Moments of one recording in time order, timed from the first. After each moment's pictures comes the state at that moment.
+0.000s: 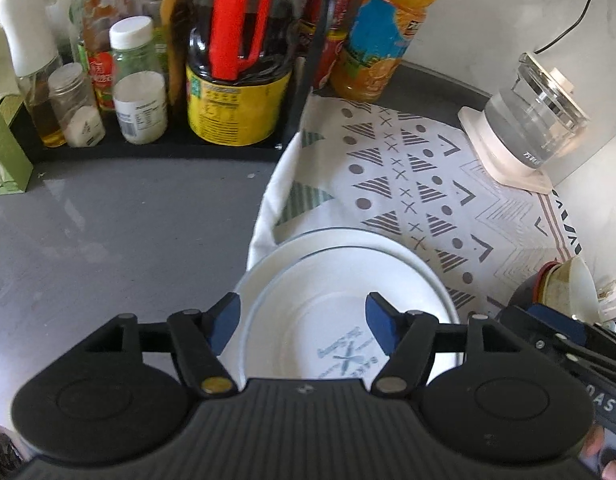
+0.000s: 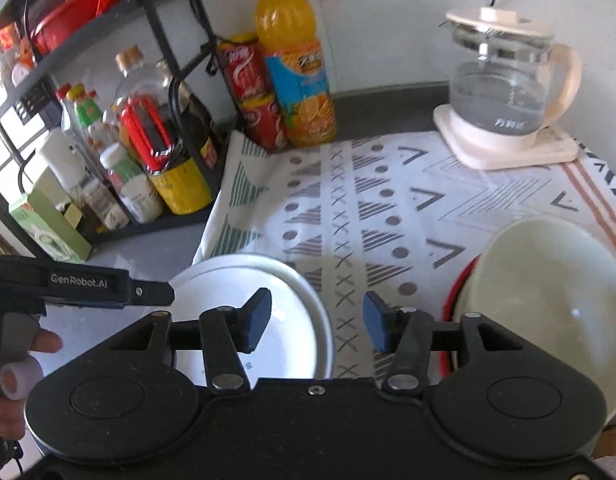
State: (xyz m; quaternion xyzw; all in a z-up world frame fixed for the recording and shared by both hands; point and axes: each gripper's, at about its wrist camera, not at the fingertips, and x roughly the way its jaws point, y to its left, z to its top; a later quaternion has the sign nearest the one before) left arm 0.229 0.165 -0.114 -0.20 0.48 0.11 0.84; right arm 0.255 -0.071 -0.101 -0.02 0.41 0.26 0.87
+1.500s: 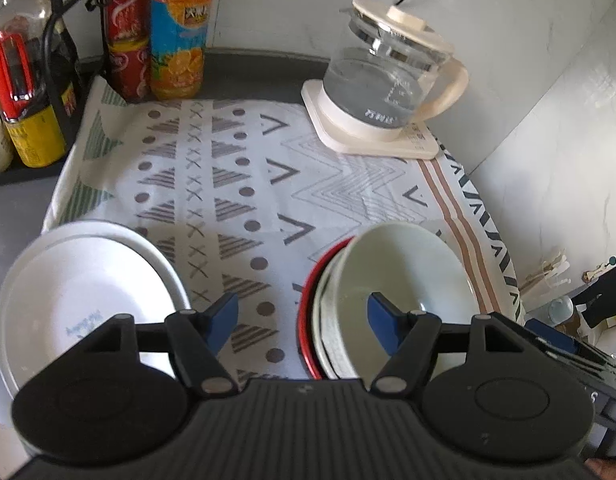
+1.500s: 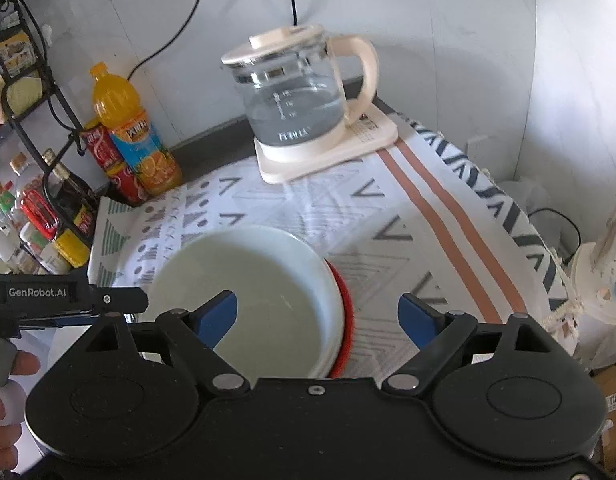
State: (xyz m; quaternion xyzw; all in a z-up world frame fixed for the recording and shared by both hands) left arm 0.285 -0.038 -0.089 -0.18 0.47 0.04 0.86; right arm 0.286 -0.272 -0.107 0.05 0.42 0.16 0.89
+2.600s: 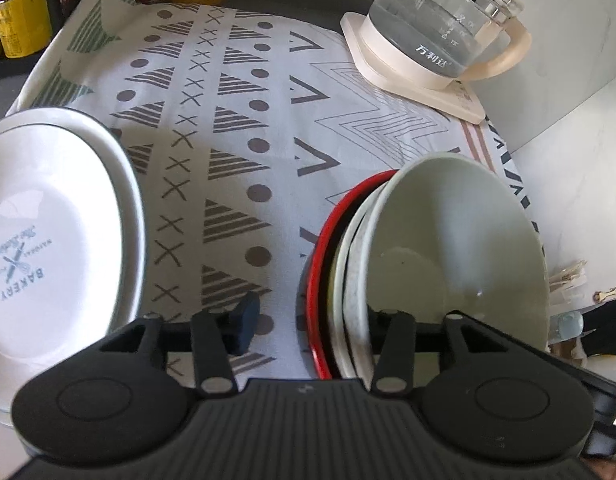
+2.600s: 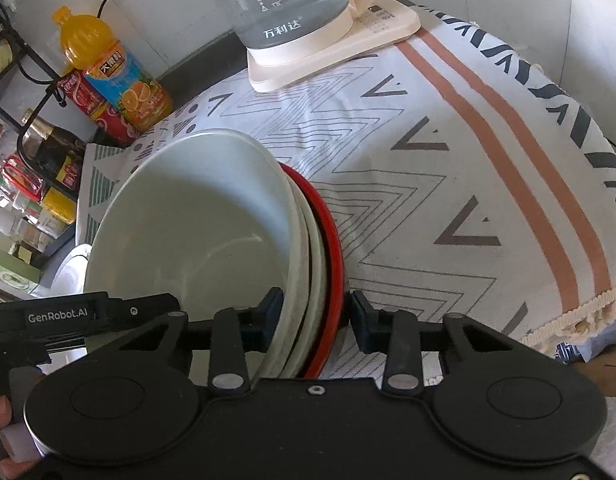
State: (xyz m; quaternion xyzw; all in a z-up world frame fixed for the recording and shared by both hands) left arm 0.303 -0.044 -0.169 -0.25 0.51 0.07 0.82; right arm 0.335 -0.269 -0.185 0.07 0.52 0.21 0.82
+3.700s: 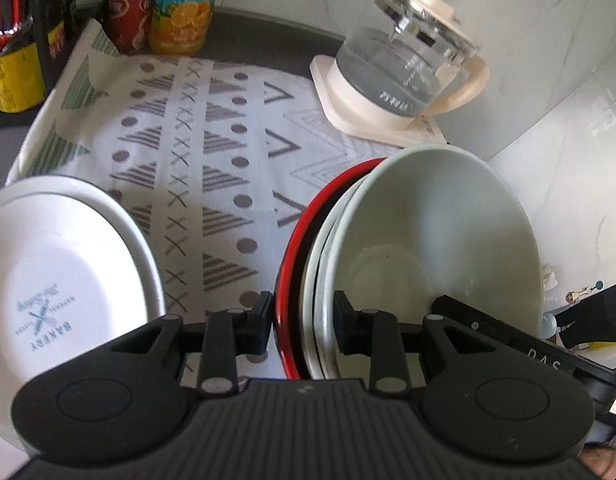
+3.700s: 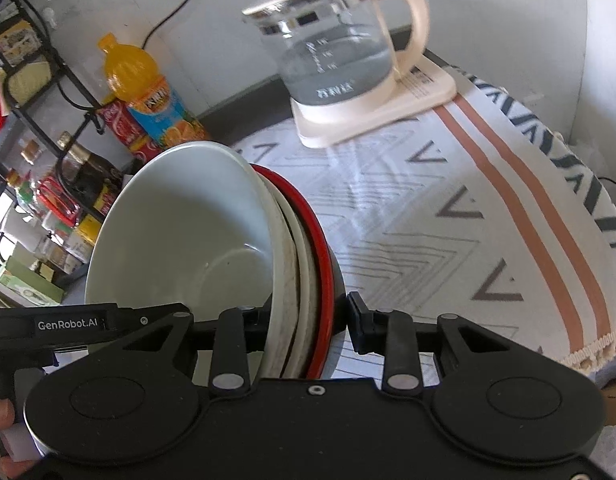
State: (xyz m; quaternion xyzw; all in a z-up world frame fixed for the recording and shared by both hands) left arm 0.300 -0.022 -0.120 -0.24 0.47 0.03 0.85; right arm 0.329 -0.241 -0.132 0.08 0.46 0.24 0.85
